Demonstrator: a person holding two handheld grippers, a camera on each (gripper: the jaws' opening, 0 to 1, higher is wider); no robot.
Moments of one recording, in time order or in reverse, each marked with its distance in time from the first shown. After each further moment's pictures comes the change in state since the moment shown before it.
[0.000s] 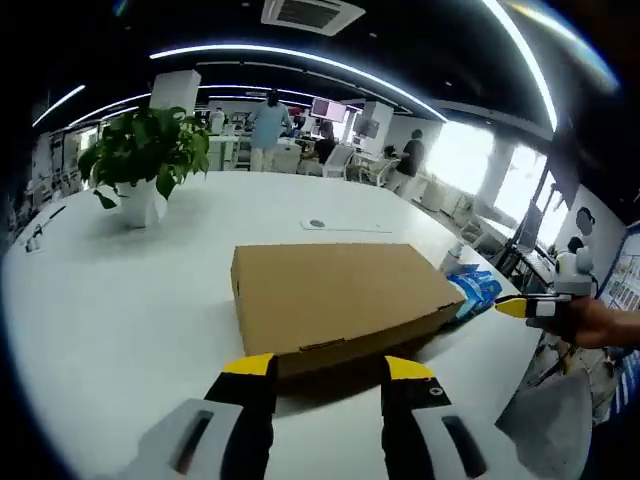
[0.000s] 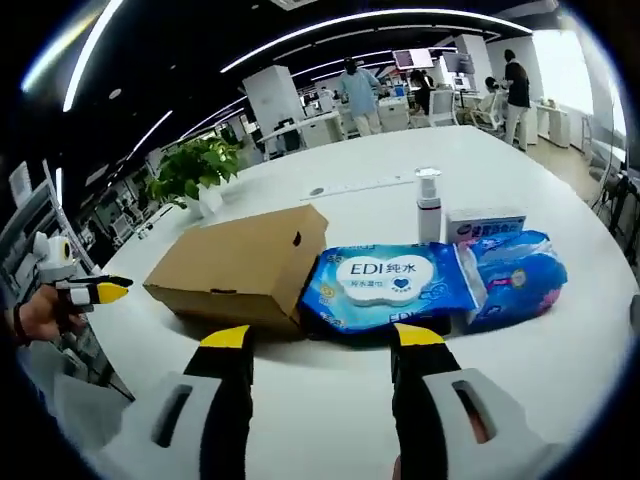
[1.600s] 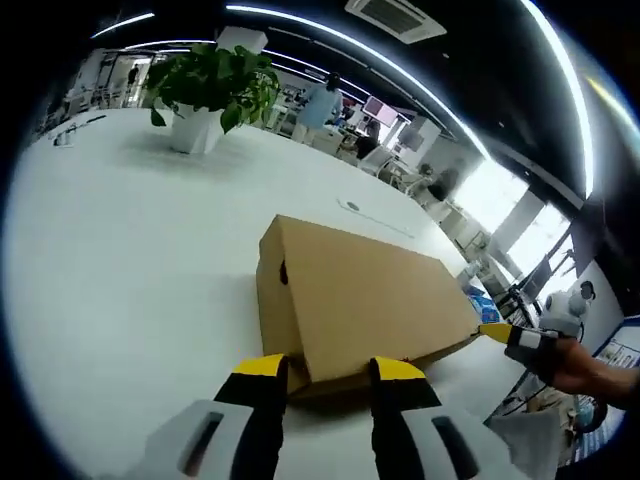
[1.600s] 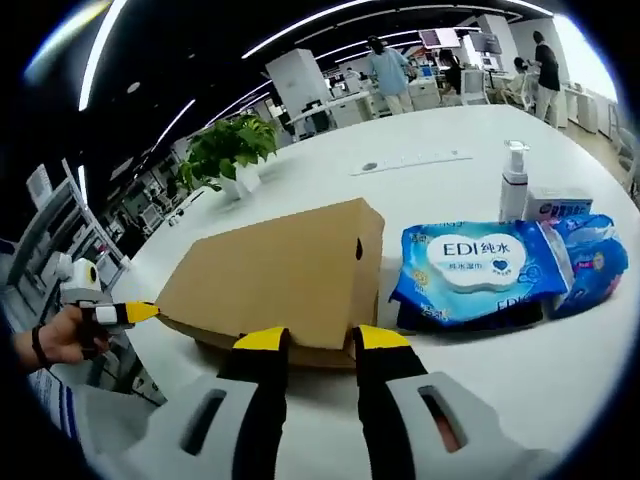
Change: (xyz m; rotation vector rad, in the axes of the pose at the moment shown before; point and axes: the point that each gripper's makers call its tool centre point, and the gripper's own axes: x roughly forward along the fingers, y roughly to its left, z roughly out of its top) left arm -0.015 0.049 -0.048 -0.330 0.048 0.045; right arm 0.055 0.085 -0.025 0.064 0.123 0.187
